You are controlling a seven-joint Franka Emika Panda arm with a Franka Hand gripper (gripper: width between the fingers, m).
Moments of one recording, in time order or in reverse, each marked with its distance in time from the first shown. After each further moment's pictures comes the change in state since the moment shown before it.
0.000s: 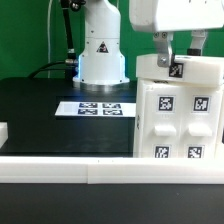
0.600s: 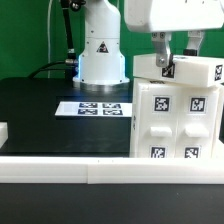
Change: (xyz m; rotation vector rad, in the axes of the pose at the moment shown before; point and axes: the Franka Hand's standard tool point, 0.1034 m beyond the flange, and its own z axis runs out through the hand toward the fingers) arm -0.003 0.003 0.000 0.000 -0.001 0.034
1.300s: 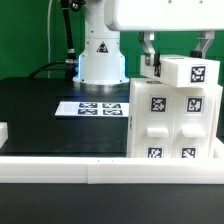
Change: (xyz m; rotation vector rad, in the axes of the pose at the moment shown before) arm -0.002 0.003 0.001 -0.002 0.037 0.589
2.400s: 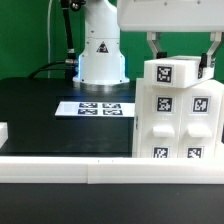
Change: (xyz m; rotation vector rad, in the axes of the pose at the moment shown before) arm 0.002 -0.011 0.001 0.003 0.011 0.890
